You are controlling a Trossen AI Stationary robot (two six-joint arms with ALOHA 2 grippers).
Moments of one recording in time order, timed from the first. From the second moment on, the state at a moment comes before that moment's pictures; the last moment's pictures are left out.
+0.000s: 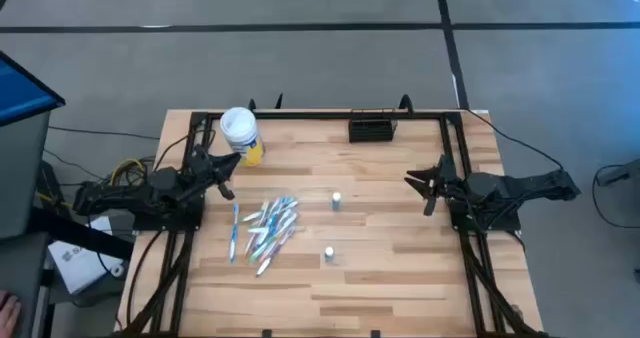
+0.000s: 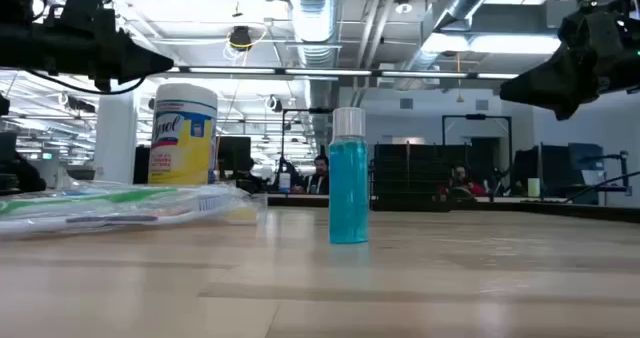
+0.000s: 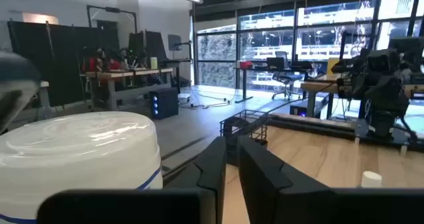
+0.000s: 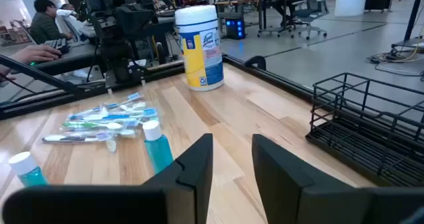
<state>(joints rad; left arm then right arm) 0.01 0.01 0.01 0.17 -0.63 0.09 0.19 0.03 0.08 -0.19 0.58 0.20</state>
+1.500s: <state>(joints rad) 0.01 0.81 0.34 -0.09 -0.39 -0.27 0.18 0.02 0.08 -0.18 0.57 0.24</state>
